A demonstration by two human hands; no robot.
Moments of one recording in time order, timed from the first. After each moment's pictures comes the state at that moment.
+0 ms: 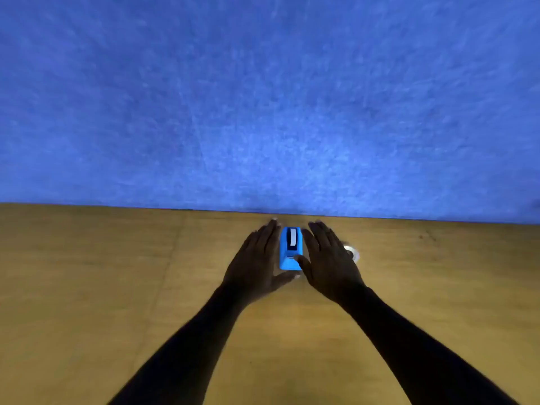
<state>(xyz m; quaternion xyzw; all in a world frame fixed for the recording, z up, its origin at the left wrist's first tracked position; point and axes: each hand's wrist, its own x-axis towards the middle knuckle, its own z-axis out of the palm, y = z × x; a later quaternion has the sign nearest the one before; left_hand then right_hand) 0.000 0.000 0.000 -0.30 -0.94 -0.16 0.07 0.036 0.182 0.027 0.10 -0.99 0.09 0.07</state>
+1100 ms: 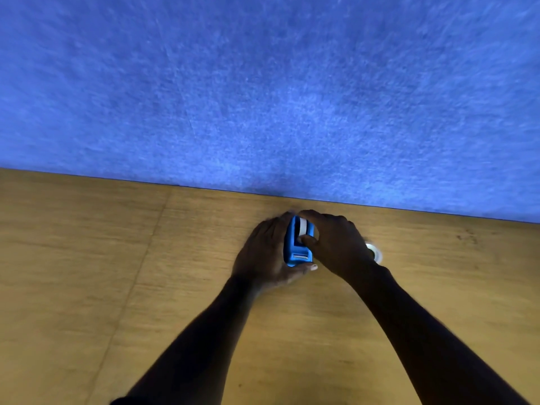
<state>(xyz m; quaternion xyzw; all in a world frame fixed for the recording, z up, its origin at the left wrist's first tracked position) -0.043 0.026 -0.064 -0.24 -0.93 -0.27 0.03 -0.038 0.189 -0.013 0.08 -0.97 0.21 0.01</state>
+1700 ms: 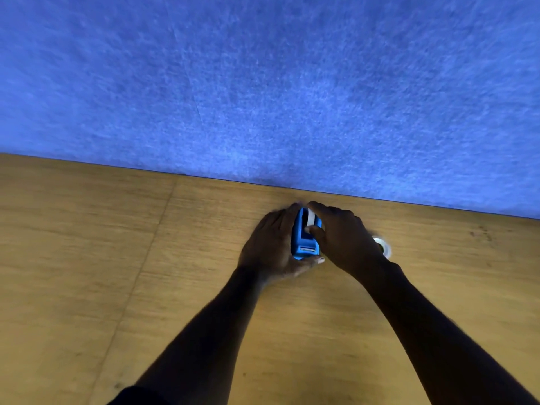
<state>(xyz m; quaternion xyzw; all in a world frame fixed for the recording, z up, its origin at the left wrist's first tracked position) -0.043 0.025 -0.067 -0.24 -0.94 -0.26 0.03 -0.038 0.186 -0.016 0.10 -0.97 0.22 0.00</state>
